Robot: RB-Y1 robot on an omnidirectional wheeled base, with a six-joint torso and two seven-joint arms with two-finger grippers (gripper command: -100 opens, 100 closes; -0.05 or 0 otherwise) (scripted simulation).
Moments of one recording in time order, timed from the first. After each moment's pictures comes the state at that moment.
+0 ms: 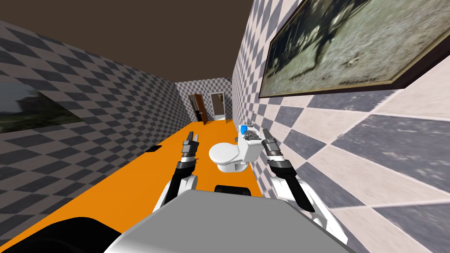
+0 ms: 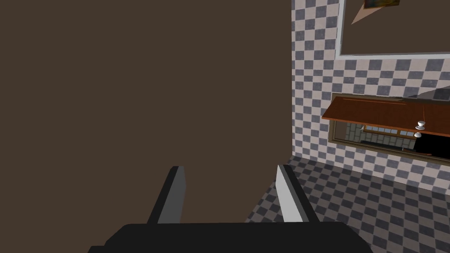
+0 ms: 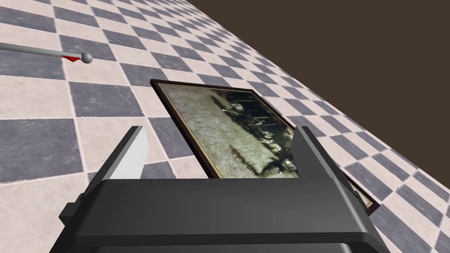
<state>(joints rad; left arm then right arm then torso) 0.54 0.02 -0.05 -2.37 -0.09 -0.35 0.01 0.43 -0.14 0.04 -2.28 0.24 -0.29 -0.03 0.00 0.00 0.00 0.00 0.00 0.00</state>
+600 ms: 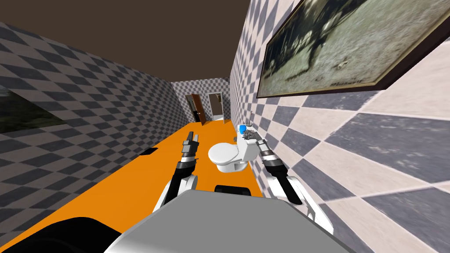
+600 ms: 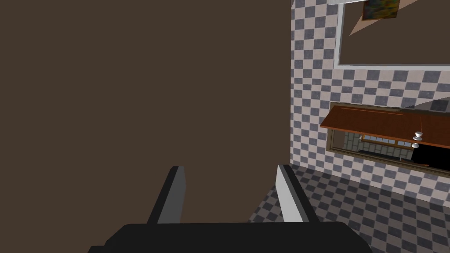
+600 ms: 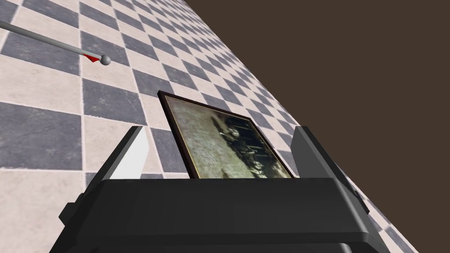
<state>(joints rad) 0.54 0.02 -0.05 -2.37 -0.09 -0.35 0.01 0.41 -0.17 0.09 -2.22 0.39 -0.24 0.03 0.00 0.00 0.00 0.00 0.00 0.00</state>
